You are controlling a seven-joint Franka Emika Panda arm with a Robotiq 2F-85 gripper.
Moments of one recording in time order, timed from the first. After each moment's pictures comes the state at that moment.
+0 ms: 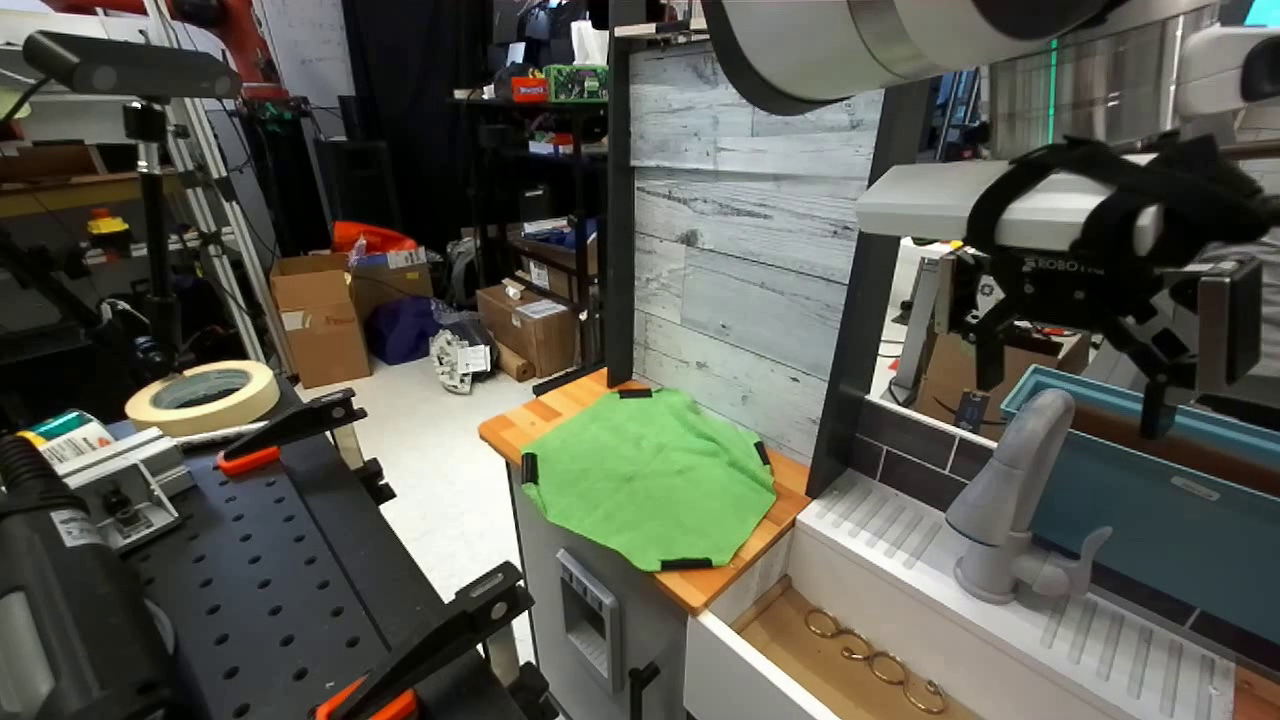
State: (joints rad) arm -0.21 0.75 -0.16 -1.67 -0.10 2.65 -0.02
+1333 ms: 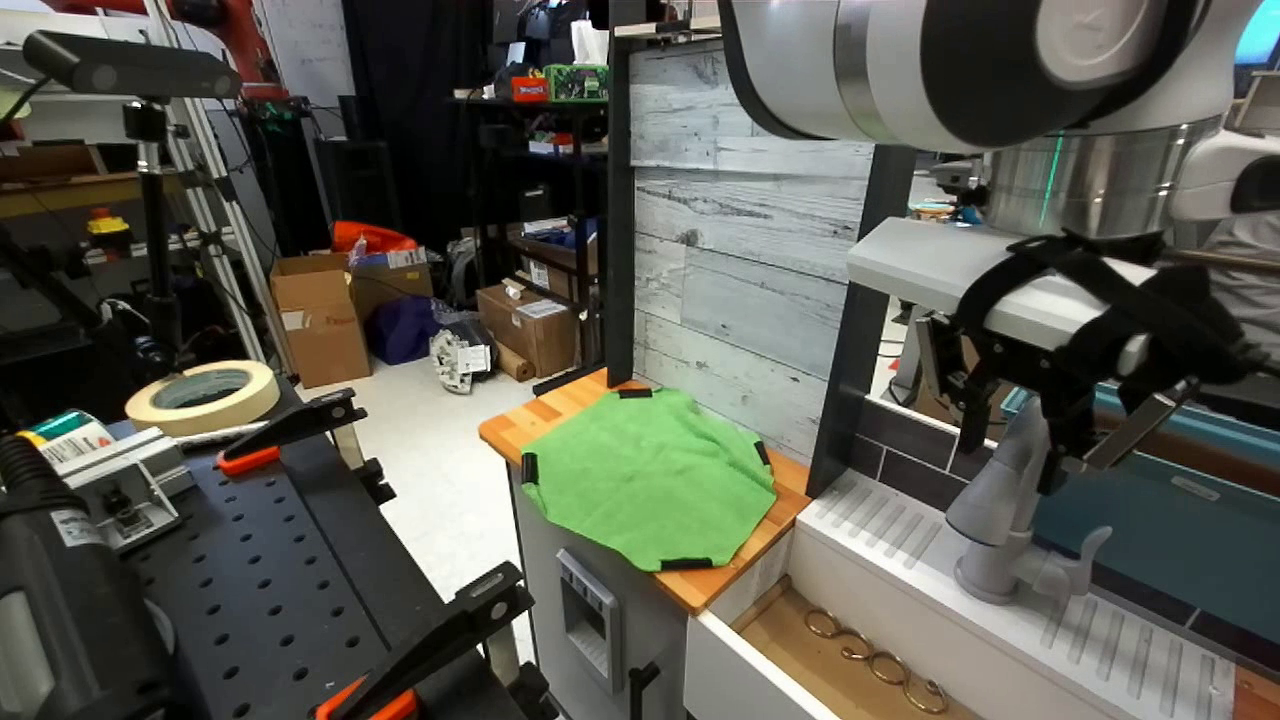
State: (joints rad) arm -0.34 0.79 -0.04 -1.68 0.03 2.65 -0.20
